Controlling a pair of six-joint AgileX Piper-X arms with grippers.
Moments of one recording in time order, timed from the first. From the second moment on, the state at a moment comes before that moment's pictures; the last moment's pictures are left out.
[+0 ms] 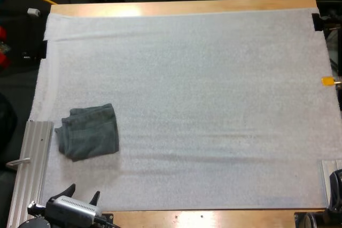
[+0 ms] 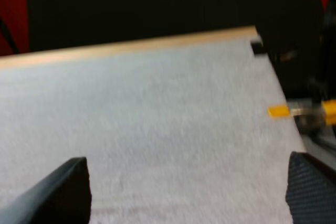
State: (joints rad) left arm -0.08 -0.01 -0.77 1.51 0.12 -1.59; right arm -0.03 -0.02 -0.89 1.30 -0.06 -1.78
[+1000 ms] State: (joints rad) left arm -0.08 -0.01 -0.50 1.02 0.12 -1.59; right arm -0.03 -0.01 -0.51 1.03 -0.05 -1.79
